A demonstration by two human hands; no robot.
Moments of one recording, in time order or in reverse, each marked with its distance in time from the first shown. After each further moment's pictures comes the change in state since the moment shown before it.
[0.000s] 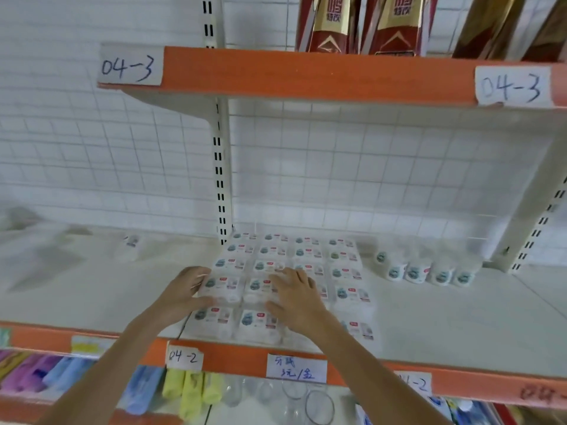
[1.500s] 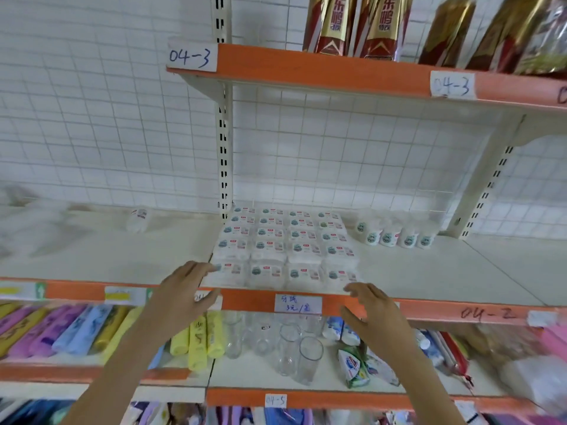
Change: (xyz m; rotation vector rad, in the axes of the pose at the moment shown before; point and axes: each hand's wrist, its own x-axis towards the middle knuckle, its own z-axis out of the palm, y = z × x) left_hand -0.117 -0.001 -0.007 0.549 0.231 0.500; right_hand -0.188 0.008 -0.026 0.107 0.389 0.195
